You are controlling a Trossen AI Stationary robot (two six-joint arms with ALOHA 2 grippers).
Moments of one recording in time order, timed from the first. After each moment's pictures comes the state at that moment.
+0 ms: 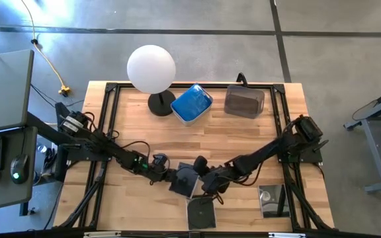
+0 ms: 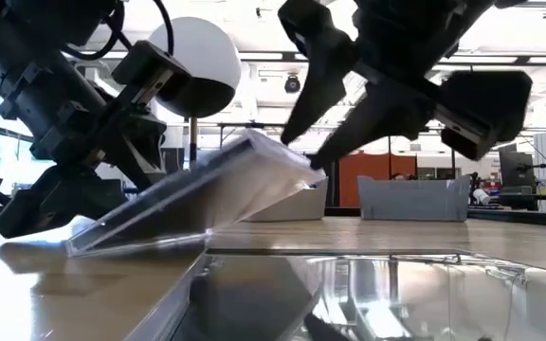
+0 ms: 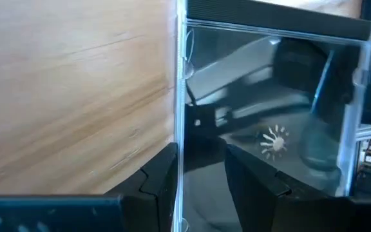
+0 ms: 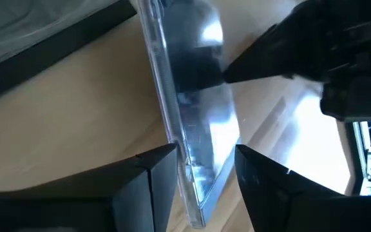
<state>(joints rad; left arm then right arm) -0.45 1.68 0.63 0.35 -0.26 -1.65 0.41 1.84 1.11 -0.09 0.36 -0.75</state>
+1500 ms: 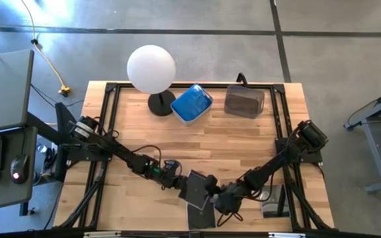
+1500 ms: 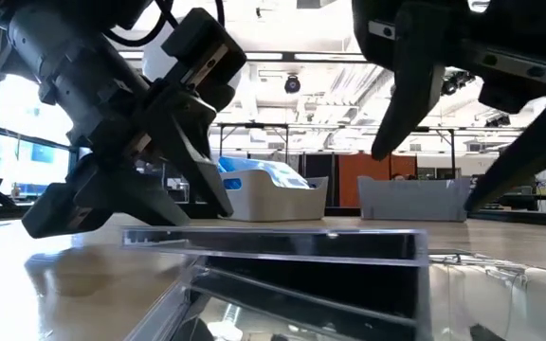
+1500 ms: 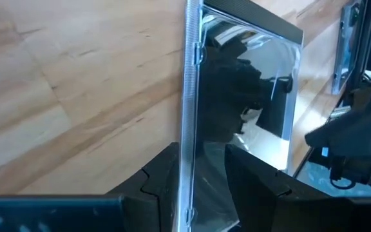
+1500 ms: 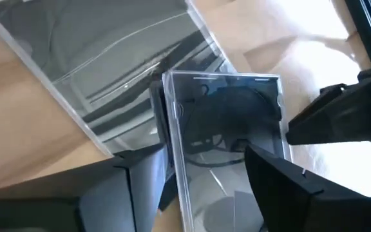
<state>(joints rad) -0.45 1.82 0.83 0.29 -0.14 -1.65 0.62 1.85 0.99 0.06 0.28 -0.55</state>
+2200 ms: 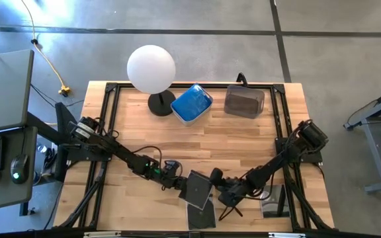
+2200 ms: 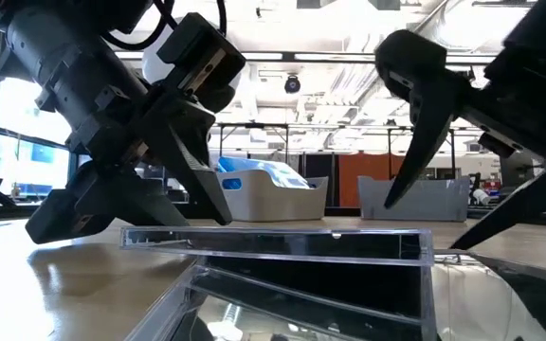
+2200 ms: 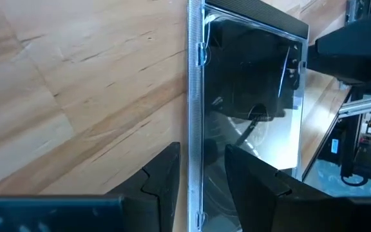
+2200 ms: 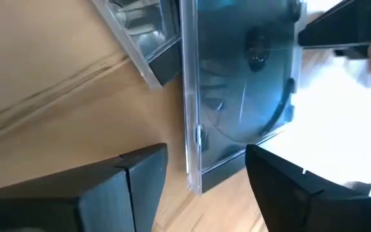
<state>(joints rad) -0.45 1.84 0.84 0.29 -0.15 -1.61 0.62 1.85 0.89 -0.02 0.51 -0.62</state>
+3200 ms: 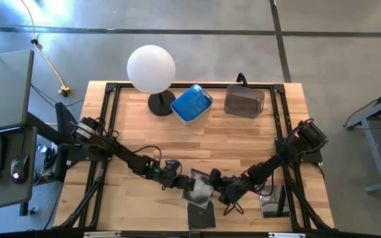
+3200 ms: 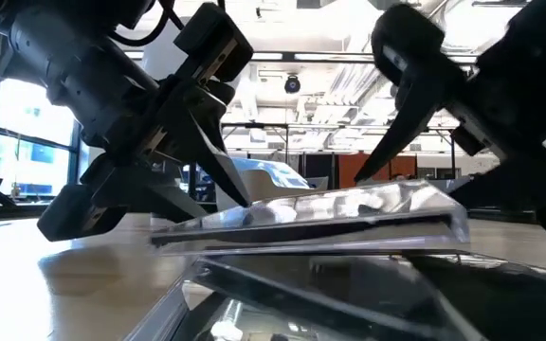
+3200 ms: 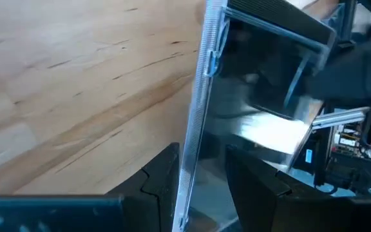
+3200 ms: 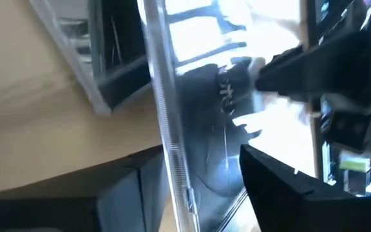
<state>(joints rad) -0.44 1.84 0.83 0.36 -0.18 -1.66 0.60 1.85 0.78 0.37 0.51 -0.88</state>
